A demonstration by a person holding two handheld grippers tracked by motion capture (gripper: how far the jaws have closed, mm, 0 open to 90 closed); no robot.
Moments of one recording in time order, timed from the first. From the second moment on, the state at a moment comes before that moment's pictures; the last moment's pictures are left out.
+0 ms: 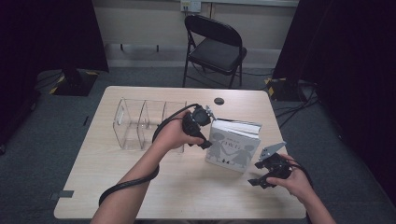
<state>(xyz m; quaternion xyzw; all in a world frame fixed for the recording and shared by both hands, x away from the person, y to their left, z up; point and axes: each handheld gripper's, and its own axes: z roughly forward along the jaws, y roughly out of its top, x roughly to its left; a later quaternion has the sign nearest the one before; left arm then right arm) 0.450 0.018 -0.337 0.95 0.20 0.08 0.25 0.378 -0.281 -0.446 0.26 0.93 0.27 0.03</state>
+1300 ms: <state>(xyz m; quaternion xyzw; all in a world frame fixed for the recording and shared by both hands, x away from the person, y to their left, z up) 0.458 -0.012 -0.329 0.95 0.16 0.07 0.26 0.352 -0.291 -0.494 0.28 0.89 0.35 0.11</state>
